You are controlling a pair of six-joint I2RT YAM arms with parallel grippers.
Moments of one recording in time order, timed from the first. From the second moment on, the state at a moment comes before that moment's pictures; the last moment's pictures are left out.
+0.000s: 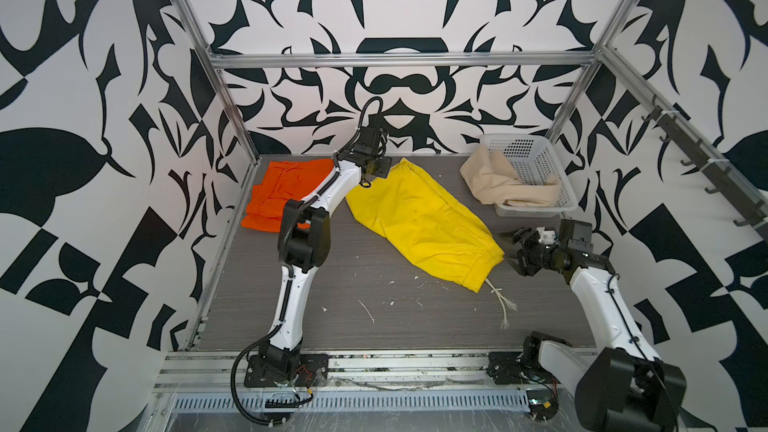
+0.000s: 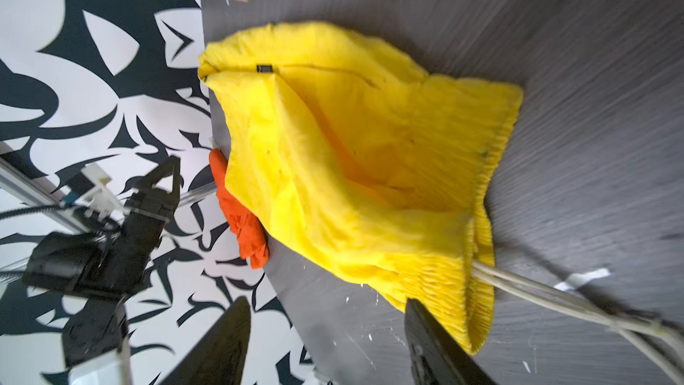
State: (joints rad) left arm -0.43 2.25 2.05 -0.54 0.00 0.04; right arm -0.29 1.02 0.70 -0.63 -0.70 0.91
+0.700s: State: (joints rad) left arm -0.44 2.22 1.66 -0.46 0.20 -0.35; right arm 0.25 1.32 0.72 -0.43 -0.46 0.84
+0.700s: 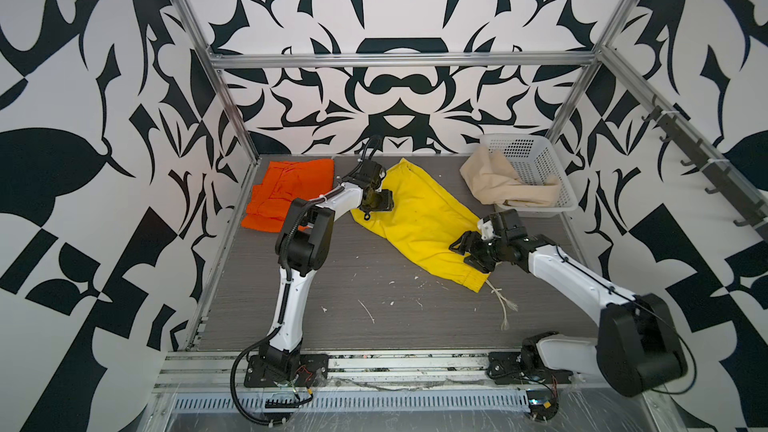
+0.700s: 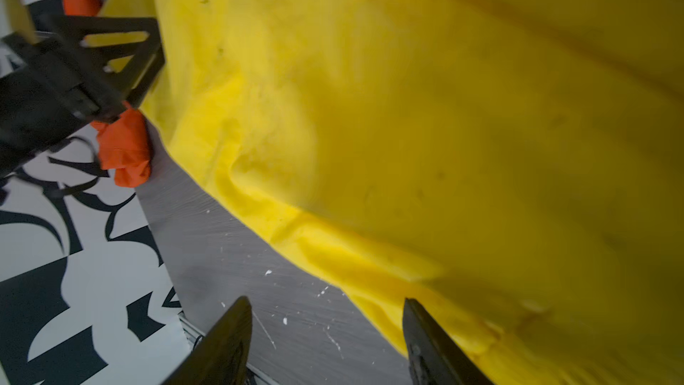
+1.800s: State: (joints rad) left arm -0.18 1.67 1.26 -0.52 0.21 -0.46; right arm 0.43 1.61 1.22 -0.60 -0.24 0.04
